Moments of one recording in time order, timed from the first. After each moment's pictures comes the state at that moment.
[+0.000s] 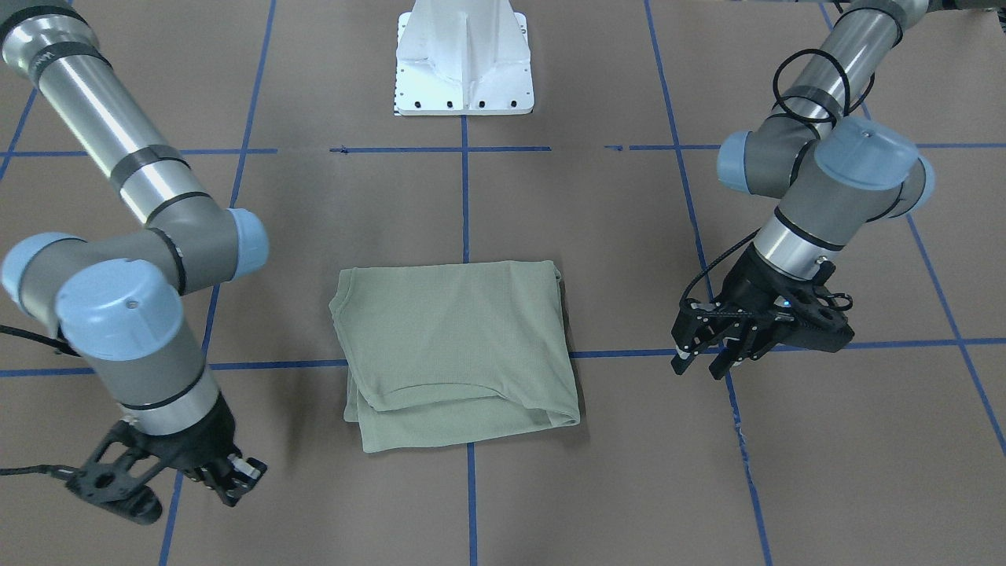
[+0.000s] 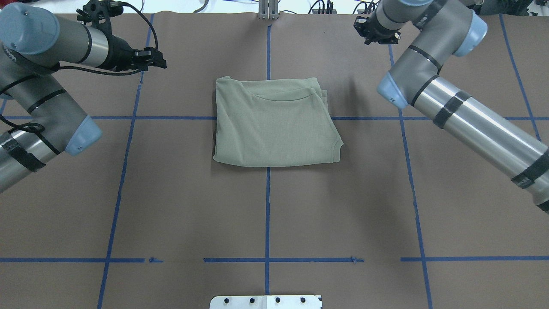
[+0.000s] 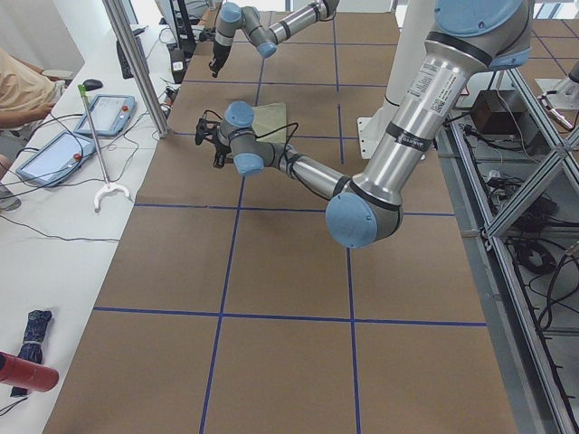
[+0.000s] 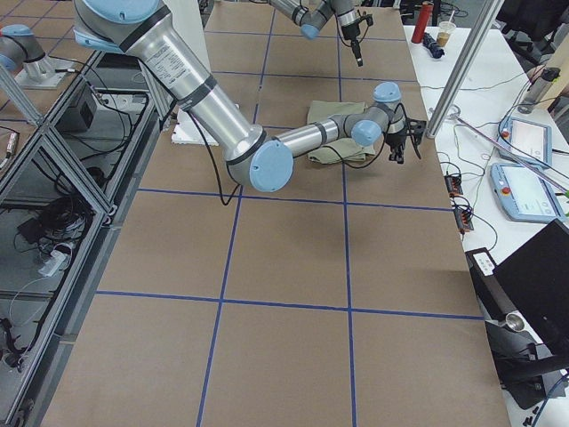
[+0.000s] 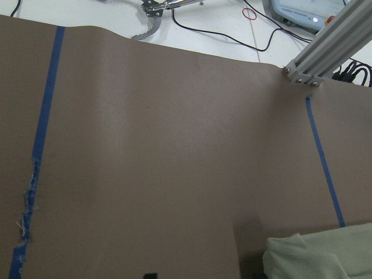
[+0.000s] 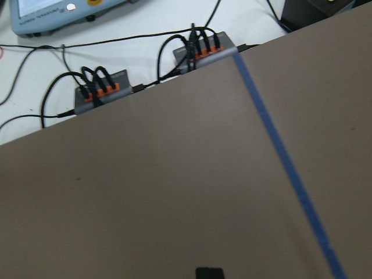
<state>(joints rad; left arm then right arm) -0.95 -2.05 -1.45 -2.35 -2.01 -1.07 1.00 -0.84 1.12 -1.07 1.92 1.22</state>
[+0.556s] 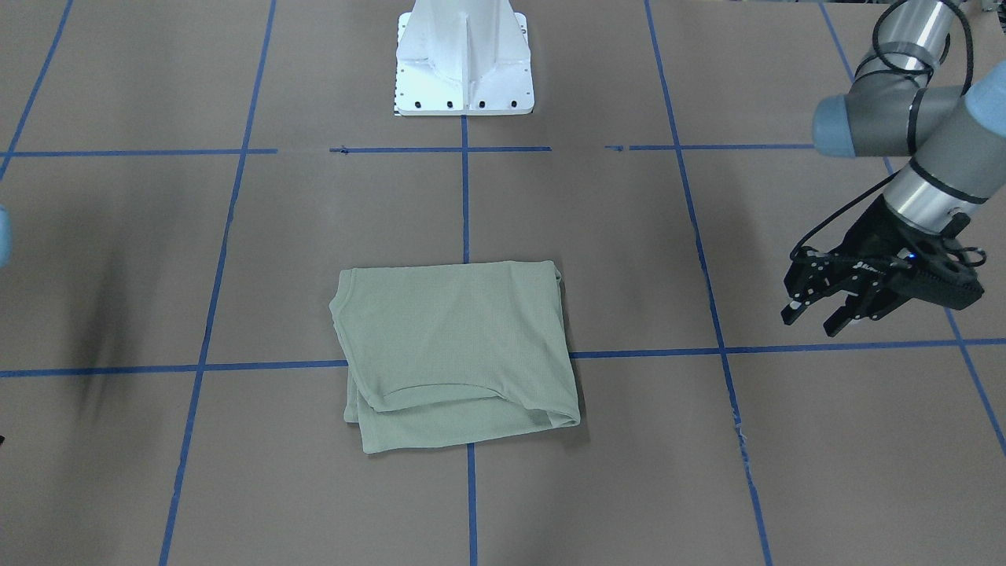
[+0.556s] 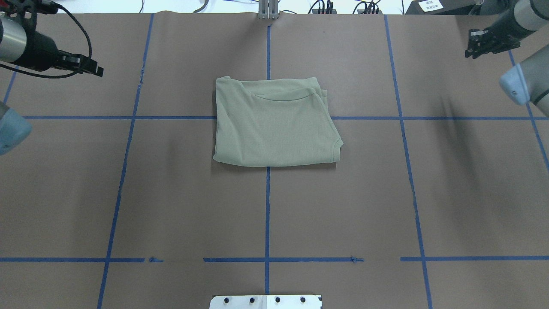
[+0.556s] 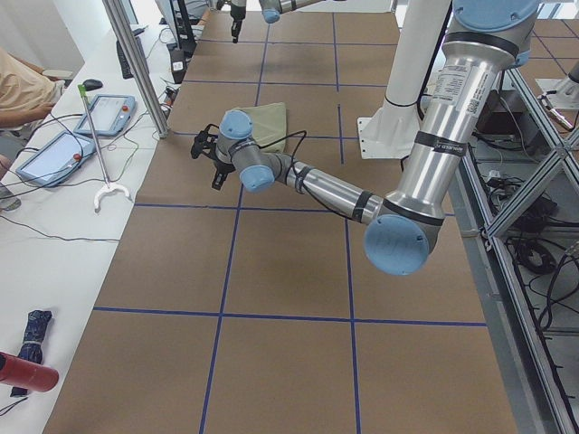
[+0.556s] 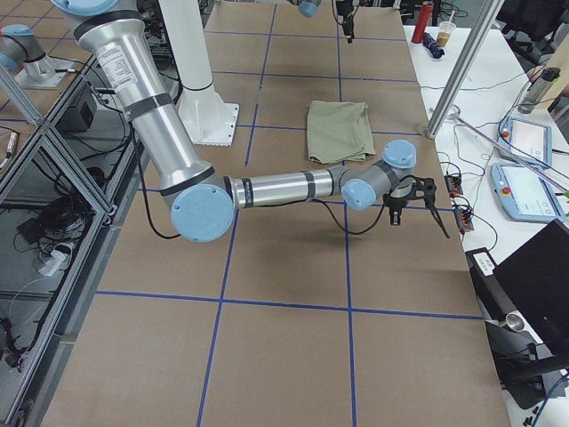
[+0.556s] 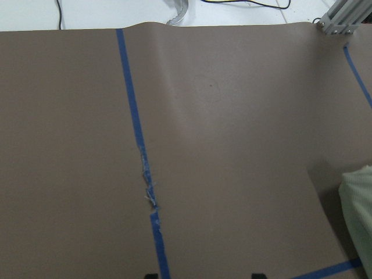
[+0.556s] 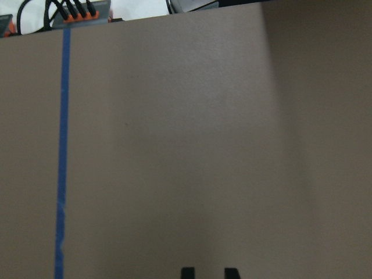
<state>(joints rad) -1.10 -1.82 -1.69 -2.13 -2.18 -0.67 1.27 -1.17 1.27 -1.11 2.22 0.67</state>
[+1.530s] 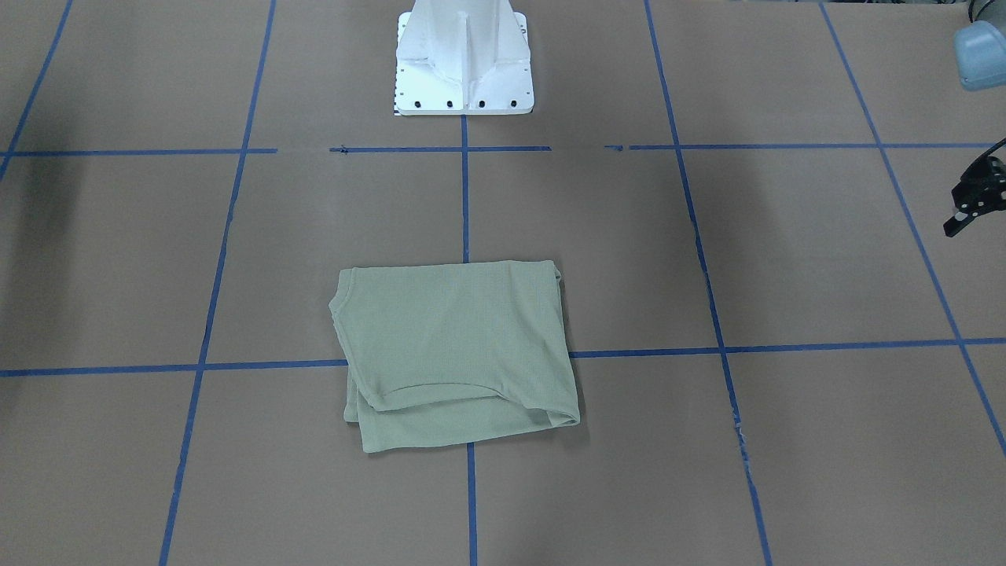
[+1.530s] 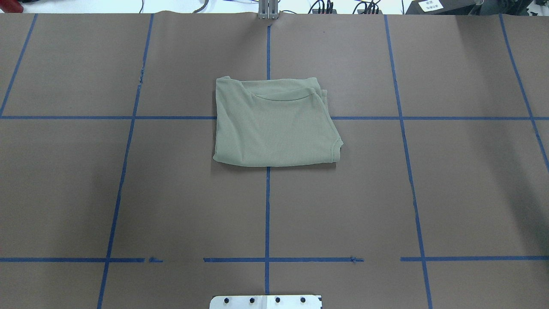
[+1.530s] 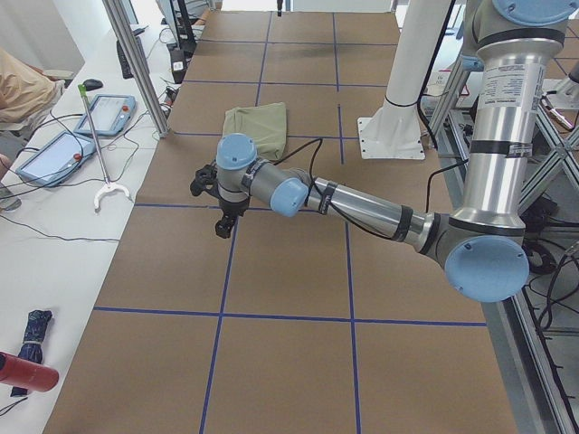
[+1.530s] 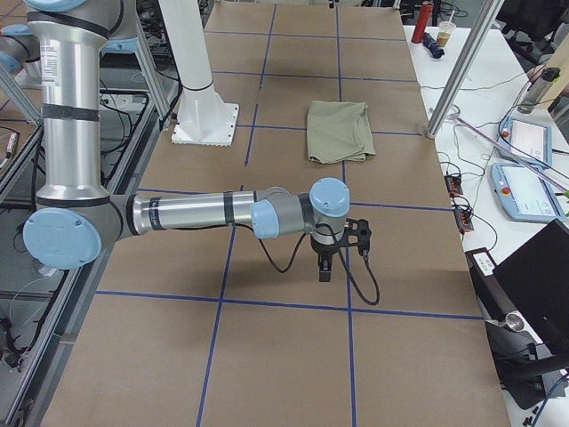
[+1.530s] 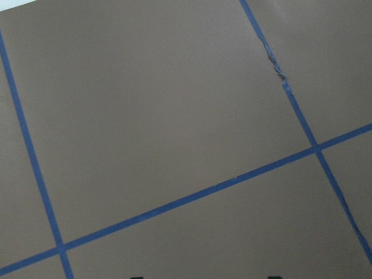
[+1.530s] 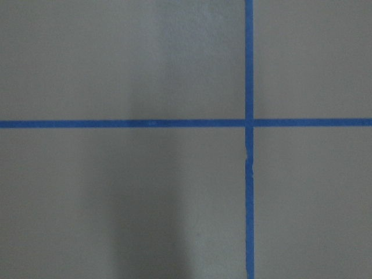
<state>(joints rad) -1.40 -1.60 -1.80 -1.77 -2.38 -0.10 1.45 -1.67 1.76 -1.46 2.35 0.24</state>
